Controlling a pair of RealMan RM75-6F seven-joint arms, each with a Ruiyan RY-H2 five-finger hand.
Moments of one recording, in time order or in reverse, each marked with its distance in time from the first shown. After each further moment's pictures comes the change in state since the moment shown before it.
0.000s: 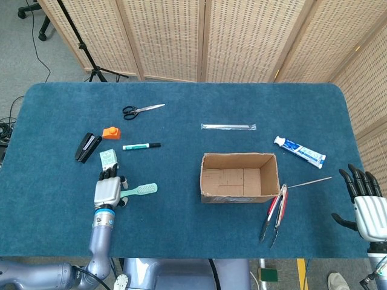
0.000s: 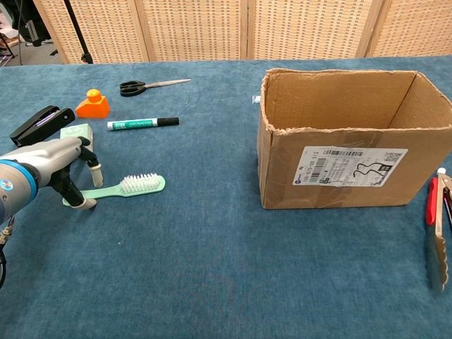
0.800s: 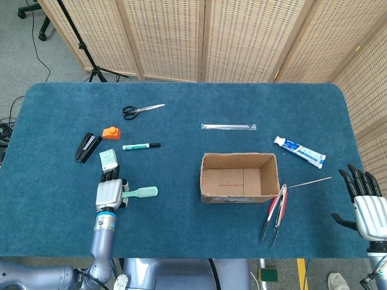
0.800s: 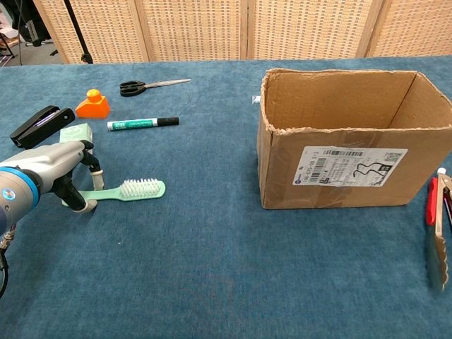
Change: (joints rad) left arm 0.010 -0.023 0.021 0.005 0.038 0.028 0.008; right arm 0.004 0.002 0.001 0.000 0.009 -0.011 0.007
